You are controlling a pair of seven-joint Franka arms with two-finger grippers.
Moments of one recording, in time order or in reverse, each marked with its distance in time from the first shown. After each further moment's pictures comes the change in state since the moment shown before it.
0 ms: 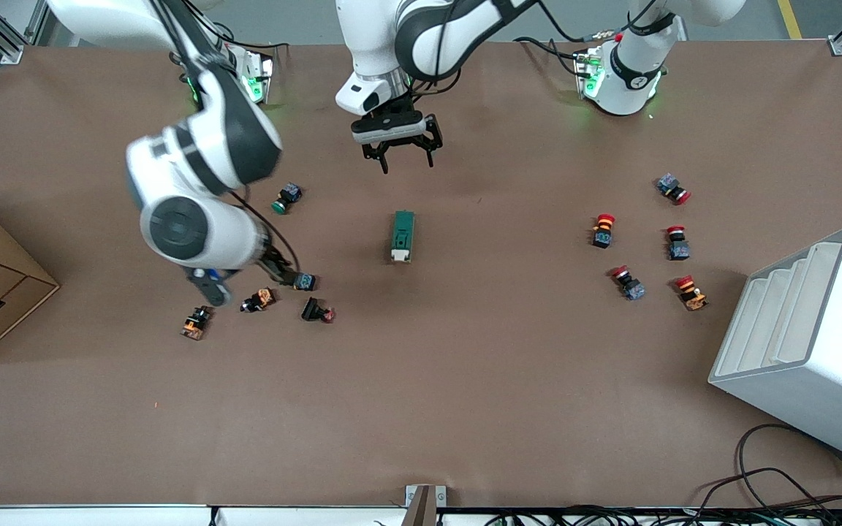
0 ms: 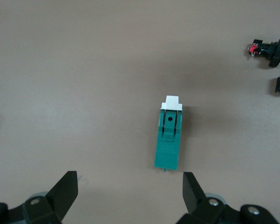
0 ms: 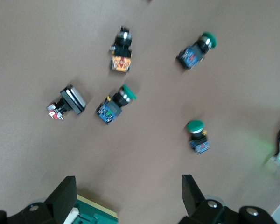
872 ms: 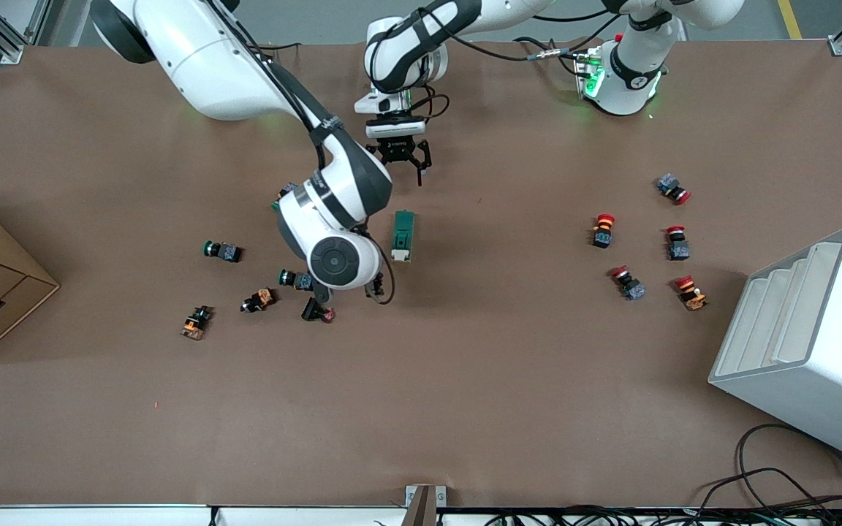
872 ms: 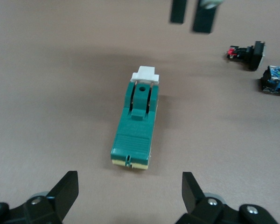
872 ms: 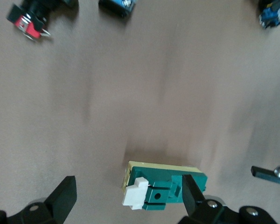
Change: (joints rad) left arm -0.140 0.271 0.008 -0.150 0.761 0.022 -0.768; right arm 0.192 0.310 0.003 0.154 0.103 0.203 0.563
